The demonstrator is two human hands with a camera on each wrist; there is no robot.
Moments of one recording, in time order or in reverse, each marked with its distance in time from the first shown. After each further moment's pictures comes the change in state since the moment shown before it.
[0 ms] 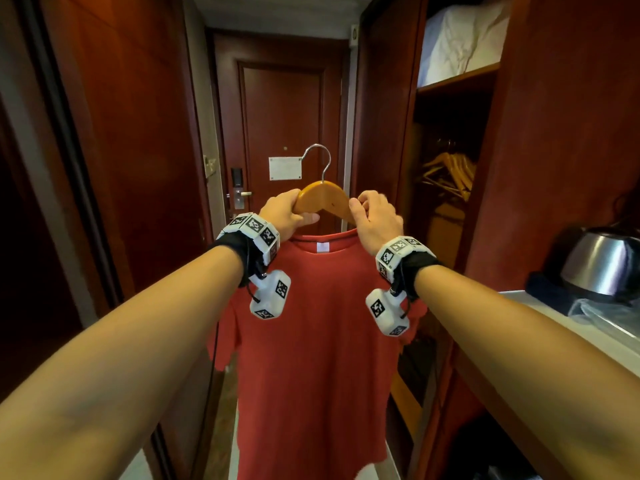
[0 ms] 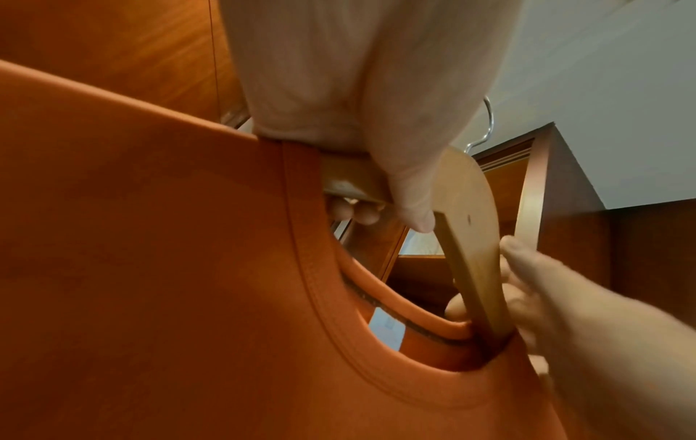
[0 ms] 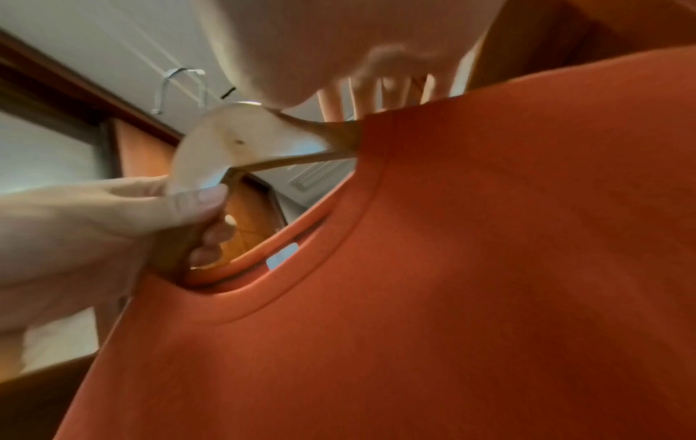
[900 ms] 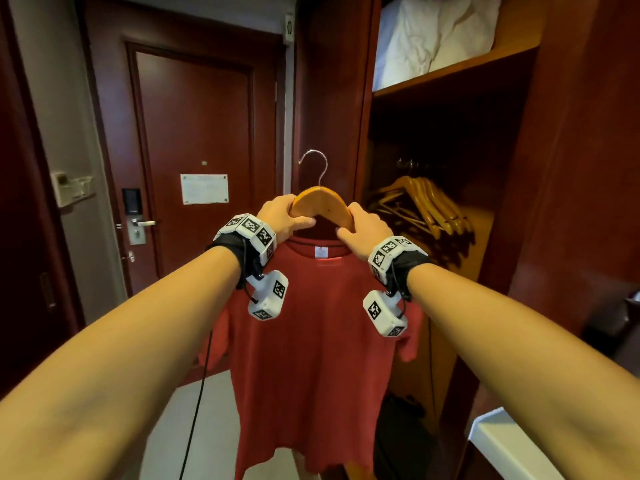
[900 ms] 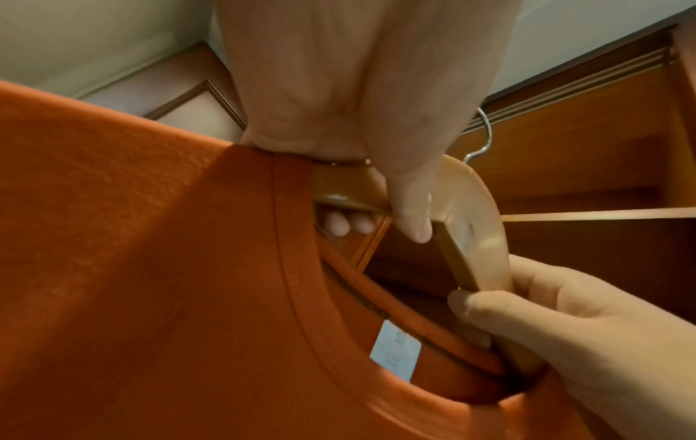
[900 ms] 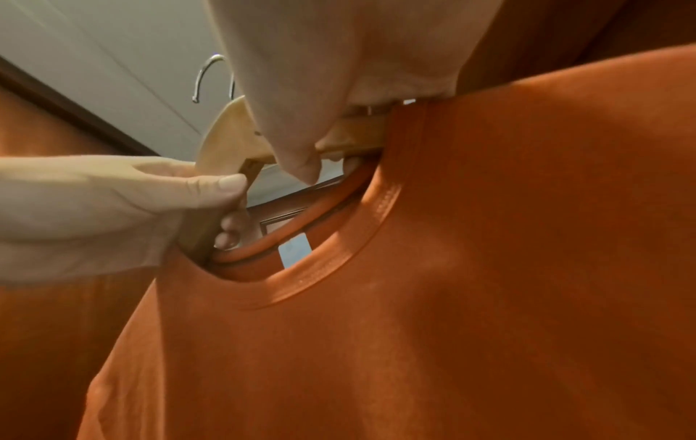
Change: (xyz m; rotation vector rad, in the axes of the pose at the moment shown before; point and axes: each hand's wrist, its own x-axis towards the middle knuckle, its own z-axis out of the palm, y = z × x) left_hand 0.403 -0.048 0.193 -0.128 -0.076 0.153; right_hand 0.323 0.227 0.094 -0.314 -0.157 0.089
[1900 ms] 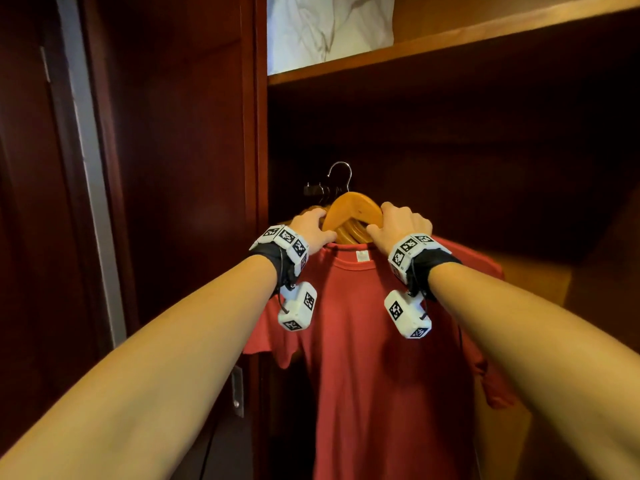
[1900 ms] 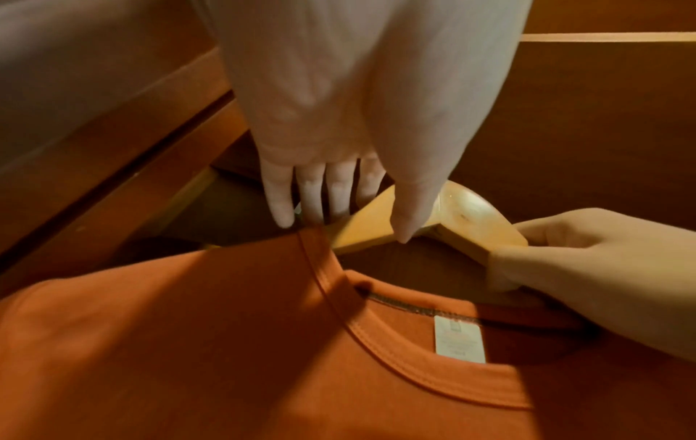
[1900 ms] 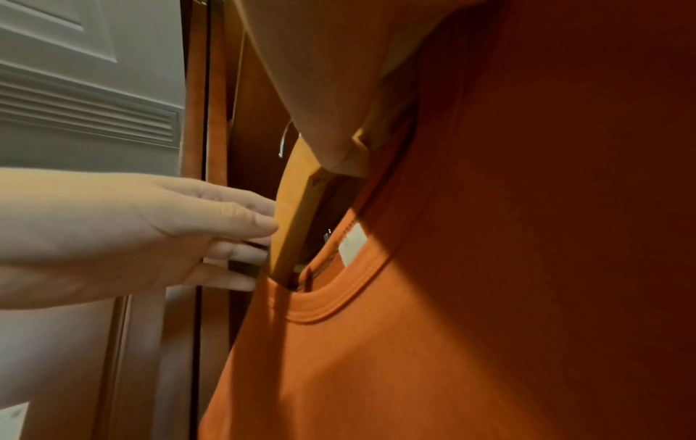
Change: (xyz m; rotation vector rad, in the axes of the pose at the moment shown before) left_hand 0.397 0.001 0.235 -0.211 -0.330 0.420; right_hand 0.273 0.203 0.000 -0.652 0.302 0.630
